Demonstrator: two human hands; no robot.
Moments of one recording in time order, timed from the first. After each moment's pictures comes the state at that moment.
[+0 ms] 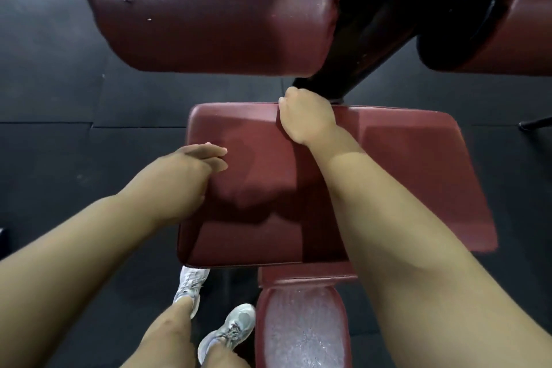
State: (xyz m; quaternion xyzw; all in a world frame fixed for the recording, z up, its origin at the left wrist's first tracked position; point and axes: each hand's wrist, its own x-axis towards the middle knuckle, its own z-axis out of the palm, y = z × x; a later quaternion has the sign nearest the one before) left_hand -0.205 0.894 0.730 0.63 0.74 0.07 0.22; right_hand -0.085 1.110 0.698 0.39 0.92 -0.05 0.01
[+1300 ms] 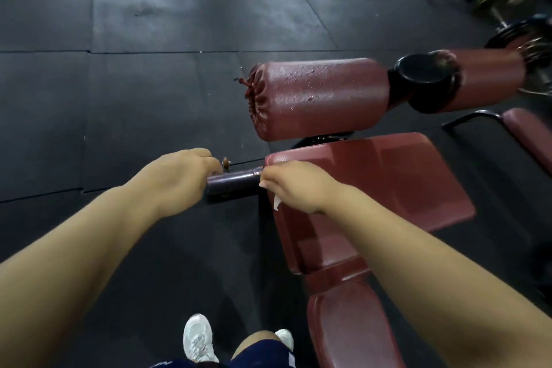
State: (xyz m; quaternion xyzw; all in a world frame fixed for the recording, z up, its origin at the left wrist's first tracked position) left_hand -0.386 0.846 0.813 0.70 0.69 0.04 0.18; right_hand -0.181 0.943 0.801 0.31 0.93 -0.14 0.10
